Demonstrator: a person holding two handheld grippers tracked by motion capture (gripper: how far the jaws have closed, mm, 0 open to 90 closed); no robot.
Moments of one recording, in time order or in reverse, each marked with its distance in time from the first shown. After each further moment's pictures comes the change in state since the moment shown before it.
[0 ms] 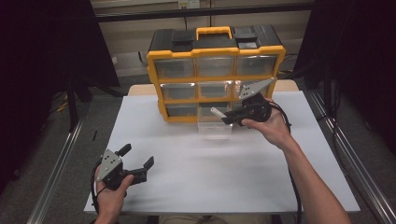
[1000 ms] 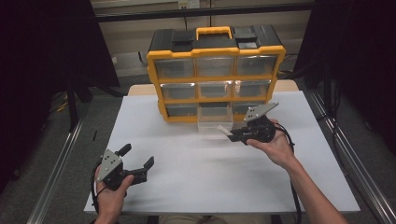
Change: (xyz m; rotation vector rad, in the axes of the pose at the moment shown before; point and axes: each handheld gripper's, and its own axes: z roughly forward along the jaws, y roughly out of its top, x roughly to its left) left arm -0.001 0.001 0.000 0.000 0.004 0.011; right arm 0.019 -0.058 0.011 0.026 -0.030 0.032
